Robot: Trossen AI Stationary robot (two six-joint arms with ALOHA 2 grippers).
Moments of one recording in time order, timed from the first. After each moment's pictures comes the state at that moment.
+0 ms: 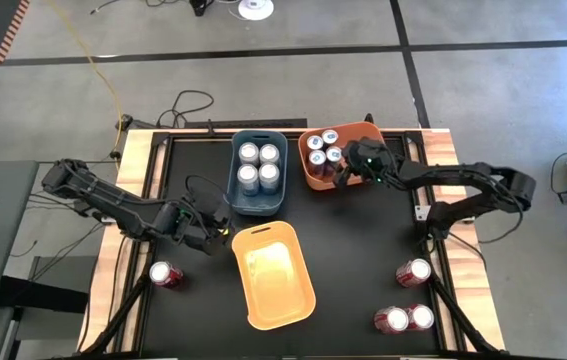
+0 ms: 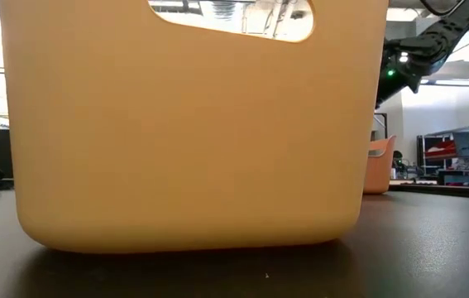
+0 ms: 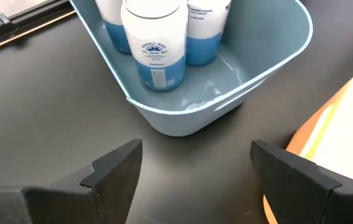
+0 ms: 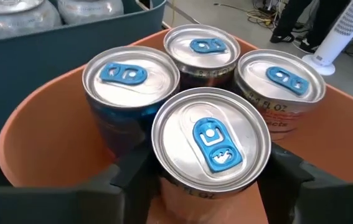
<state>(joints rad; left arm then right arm) -0.35 1.25 0.94 -0.90 -0.75 -1.17 -0.51 1.29 0.54 0.28 0.15 -0.03</state>
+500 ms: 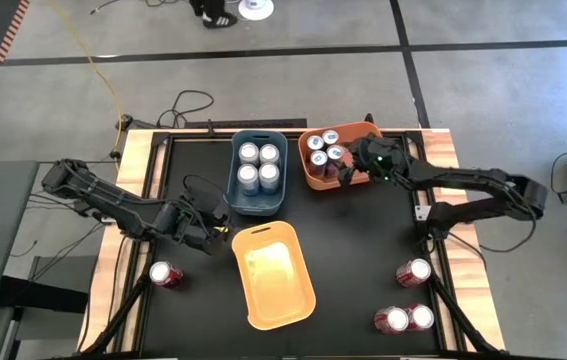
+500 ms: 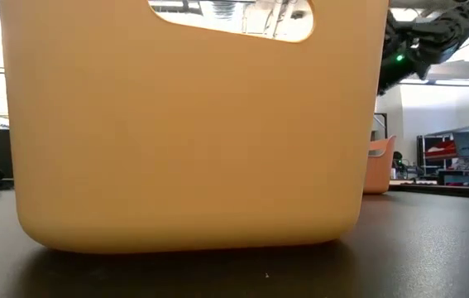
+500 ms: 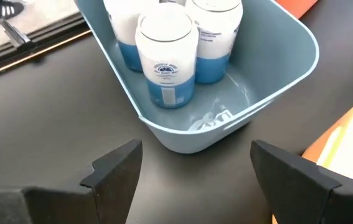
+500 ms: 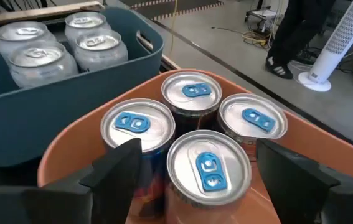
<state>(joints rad) -0.35 1.25 0.94 -0.90 -0.83 -1.17 -0.51 1.16 0.54 0.23 0.15 -0.01</state>
